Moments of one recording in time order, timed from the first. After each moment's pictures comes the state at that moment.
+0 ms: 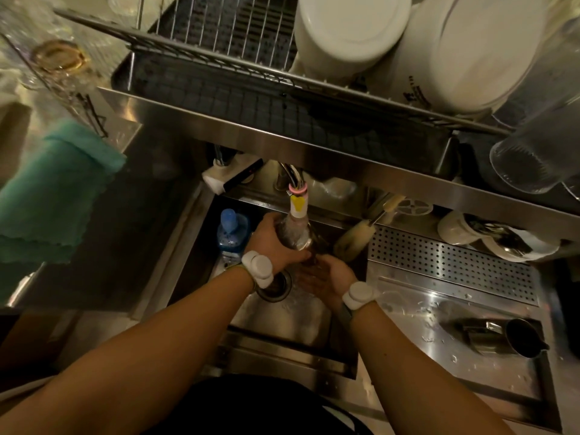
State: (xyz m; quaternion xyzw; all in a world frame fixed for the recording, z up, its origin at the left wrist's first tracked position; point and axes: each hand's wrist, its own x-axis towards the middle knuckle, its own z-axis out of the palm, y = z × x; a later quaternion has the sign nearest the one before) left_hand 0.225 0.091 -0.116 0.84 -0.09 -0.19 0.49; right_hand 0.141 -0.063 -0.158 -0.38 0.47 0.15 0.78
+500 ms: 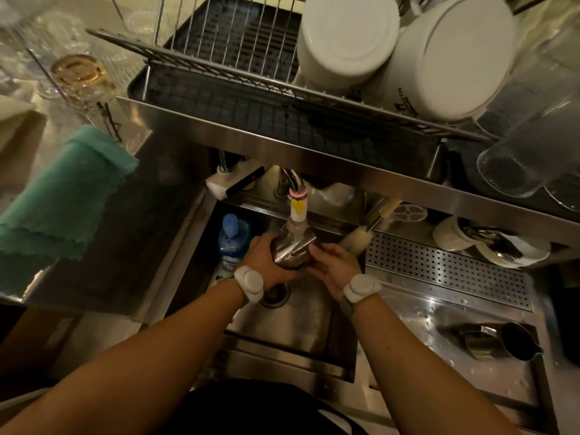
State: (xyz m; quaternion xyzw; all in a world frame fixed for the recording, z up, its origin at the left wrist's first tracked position) left_hand 0.213 0.113 -0.128 0.87 -0.13 -0.21 0.42; right_hand 0.153 -0.069 -0.131 -0.48 0.36 0.05 0.80
